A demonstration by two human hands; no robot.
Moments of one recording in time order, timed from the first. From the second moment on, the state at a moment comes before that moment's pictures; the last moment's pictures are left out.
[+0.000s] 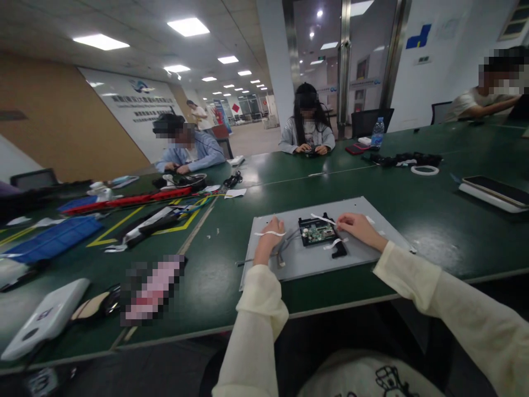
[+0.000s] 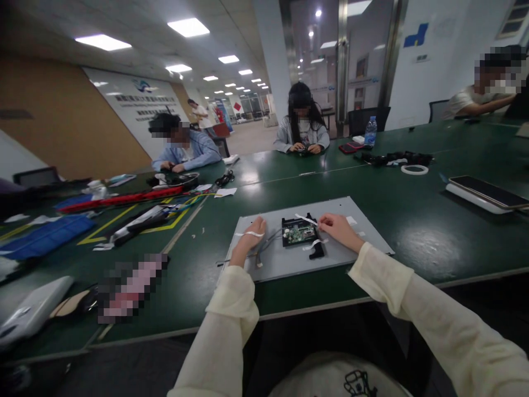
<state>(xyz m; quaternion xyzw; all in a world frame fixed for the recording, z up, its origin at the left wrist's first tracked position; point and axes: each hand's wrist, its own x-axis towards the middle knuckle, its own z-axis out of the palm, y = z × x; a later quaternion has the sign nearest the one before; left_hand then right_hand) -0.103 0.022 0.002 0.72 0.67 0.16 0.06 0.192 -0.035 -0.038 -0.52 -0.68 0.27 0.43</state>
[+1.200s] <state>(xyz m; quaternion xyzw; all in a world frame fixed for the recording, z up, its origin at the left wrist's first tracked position) -0.017 0.027 -0.025 0.85 0.48 0.20 0.10 0.192 -0.042 -0.042 -0.46 -0.79 0.13 0.39</state>
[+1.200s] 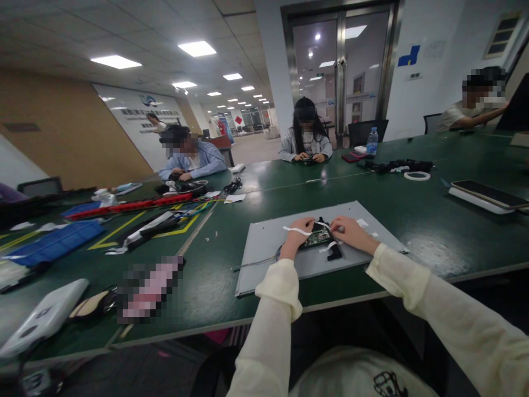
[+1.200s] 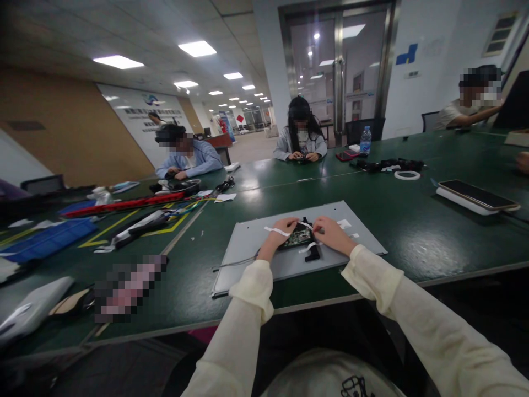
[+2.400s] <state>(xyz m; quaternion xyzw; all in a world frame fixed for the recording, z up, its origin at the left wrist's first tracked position) -0.017 0.028 -0.029 0.83 0.49 0.20 0.17 0.203 -0.049 -0.032 -0.41 -0.90 -0.04 0.16</state>
